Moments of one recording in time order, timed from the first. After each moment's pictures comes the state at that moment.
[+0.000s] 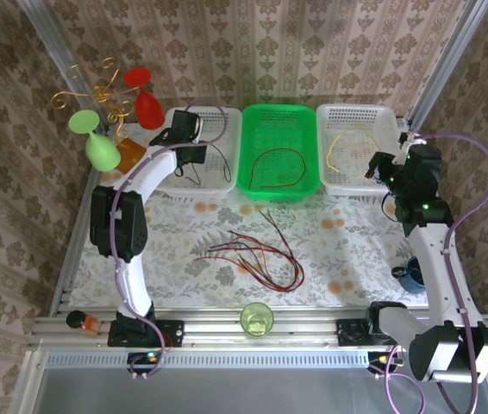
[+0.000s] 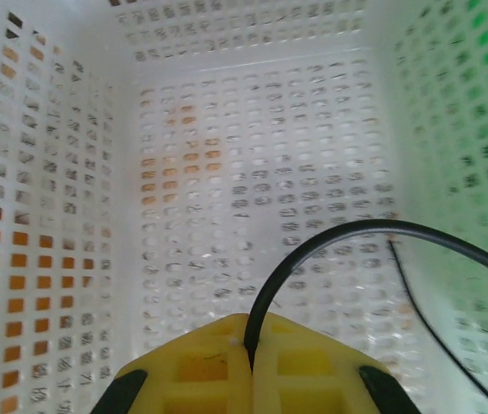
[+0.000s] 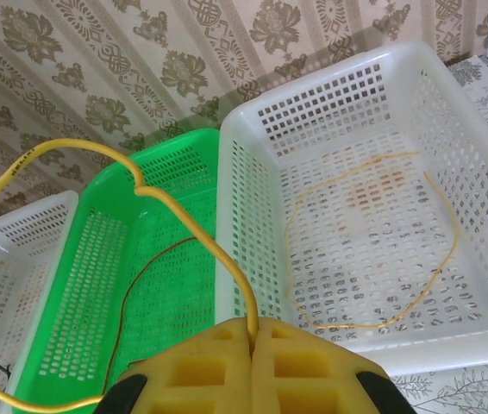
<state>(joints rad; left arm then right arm) -0.33 1.98 1.65 -0.53 -0.15 -0.03 -0.11 1.06 1.01 -0.36 -0.14 0.39</state>
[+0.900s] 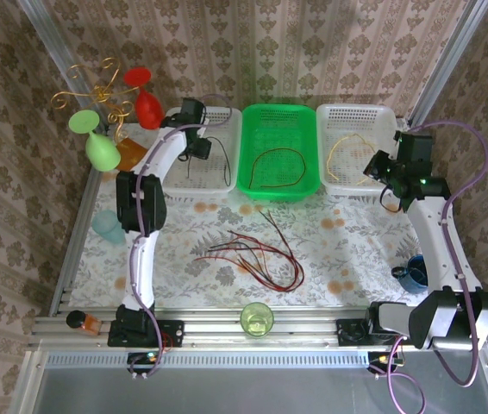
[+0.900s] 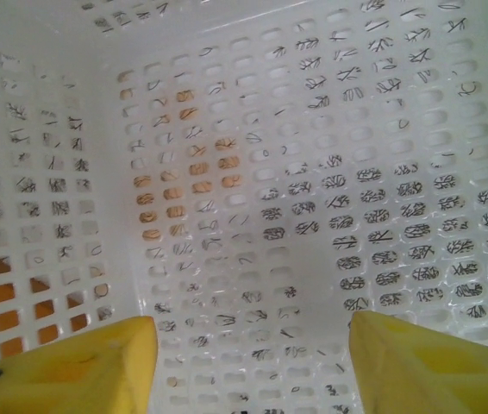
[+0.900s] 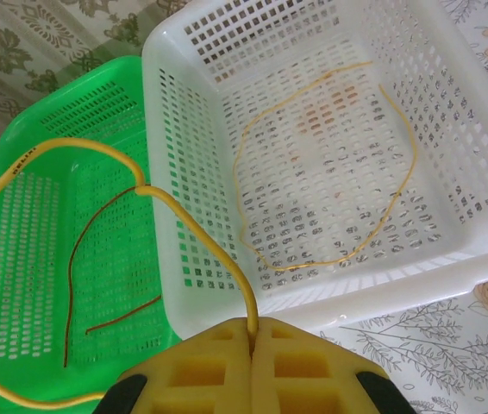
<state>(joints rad) -0.30 2.35 2.16 -0.87 -0.15 0.08 -0.11 1.24 1.17 -0.59 -0.08 0.42</state>
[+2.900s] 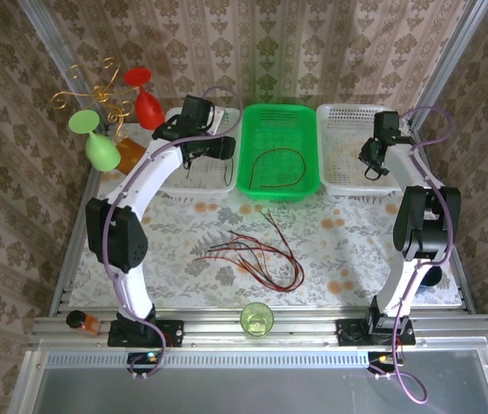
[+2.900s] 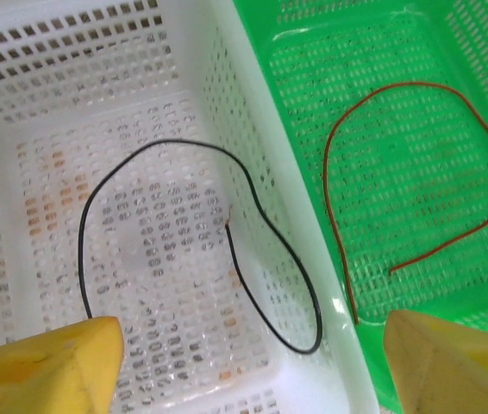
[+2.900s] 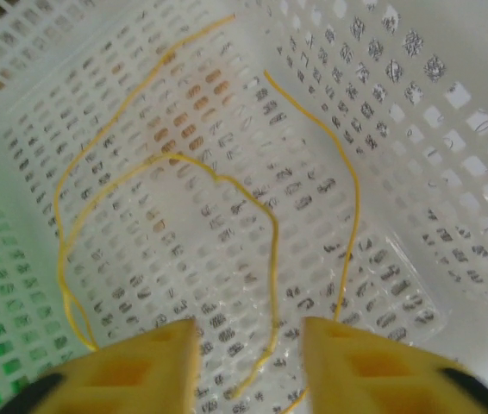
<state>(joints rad) -0.45 1.85 1.76 -0.74 0.02 -0.05 -0.12 1.90 1.53 -0.61 0.15 0.60</state>
